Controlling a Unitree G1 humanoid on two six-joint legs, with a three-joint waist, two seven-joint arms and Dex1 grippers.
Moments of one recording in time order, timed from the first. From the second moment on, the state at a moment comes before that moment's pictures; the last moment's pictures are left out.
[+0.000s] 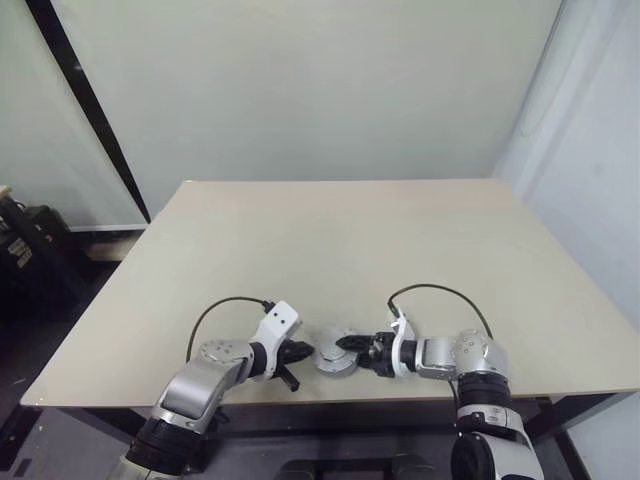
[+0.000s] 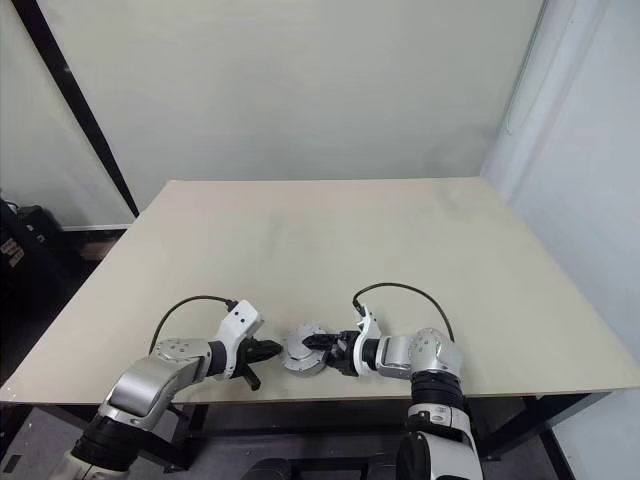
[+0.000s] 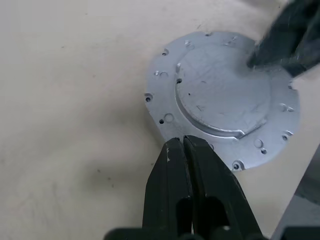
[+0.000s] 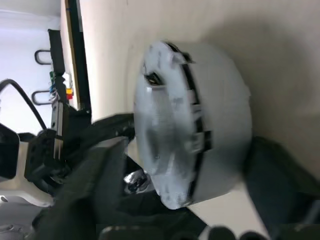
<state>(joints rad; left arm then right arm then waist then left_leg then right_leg) -0.17 0.49 -0.23 -0.13 -0.21 0.78 -0.70 -0.48 0.11 -0.38 0.40 0.51 1.43 0.37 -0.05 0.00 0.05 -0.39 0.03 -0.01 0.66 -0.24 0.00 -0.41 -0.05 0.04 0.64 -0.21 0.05</state>
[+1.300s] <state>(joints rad) -0.16 0.43 0.18 -0.10 -0.52 1.02 -0.71 -0.48 0.14 -0.43 0.38 0.59 1.46 0.34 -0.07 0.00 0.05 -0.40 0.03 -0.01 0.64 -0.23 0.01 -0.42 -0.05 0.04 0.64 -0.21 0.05</state>
